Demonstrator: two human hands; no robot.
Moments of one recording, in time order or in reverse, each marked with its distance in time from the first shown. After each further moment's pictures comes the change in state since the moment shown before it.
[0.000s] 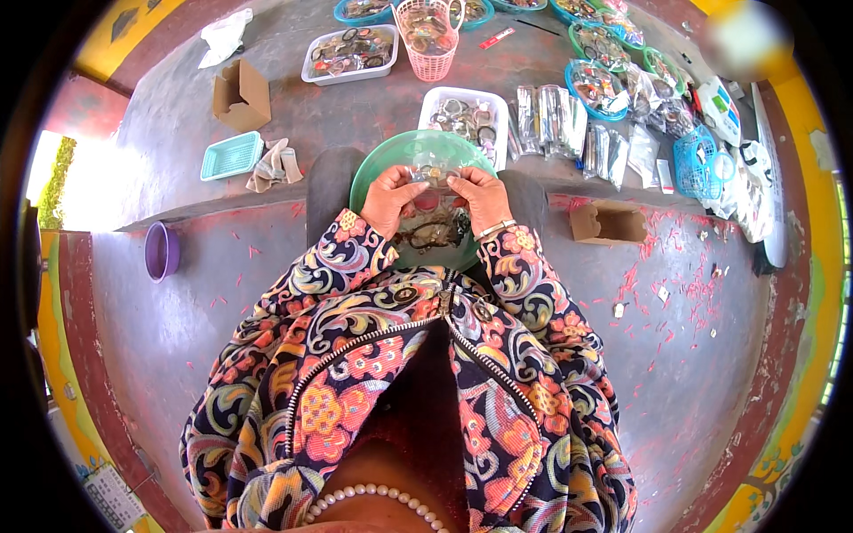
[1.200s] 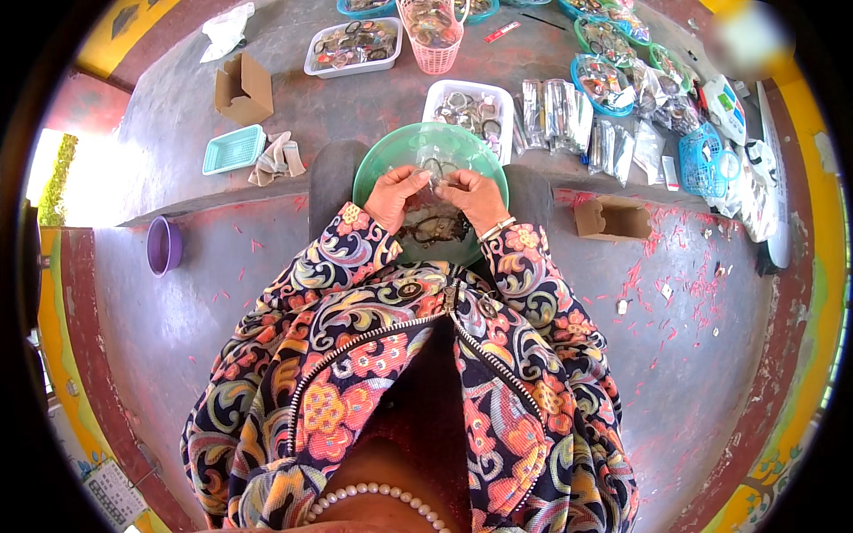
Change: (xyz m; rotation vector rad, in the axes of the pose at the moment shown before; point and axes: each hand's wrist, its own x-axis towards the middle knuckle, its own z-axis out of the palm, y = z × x) left_hand -0.005 0.001 0.001 -0.212 -0.033 -0.126; right_hand -0.003 0.007 0.005 -0.249 -0.174 -0.019
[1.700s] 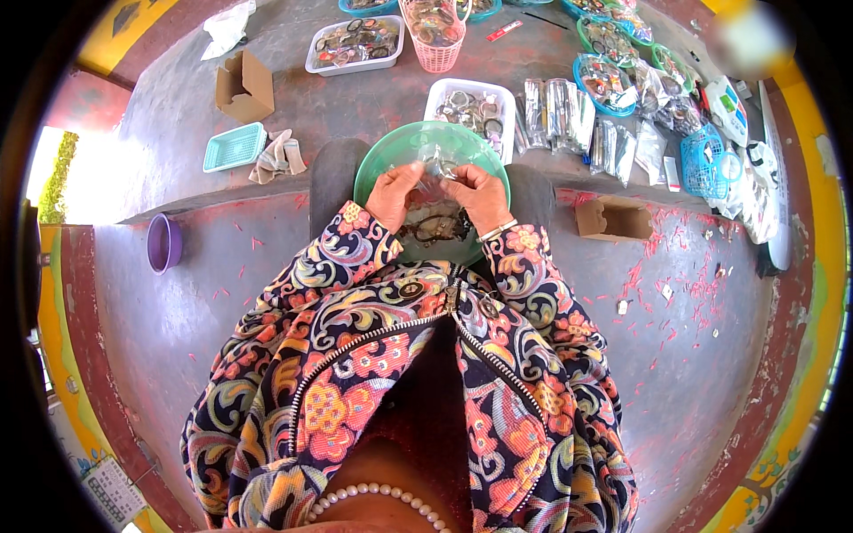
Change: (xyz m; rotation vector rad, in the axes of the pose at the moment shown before) left_hand -0.002 -0.001 -0.002 0.026 -0.048 0.115; right_hand 0.002 0.006 -0.001 0.042 0.078 -0.089
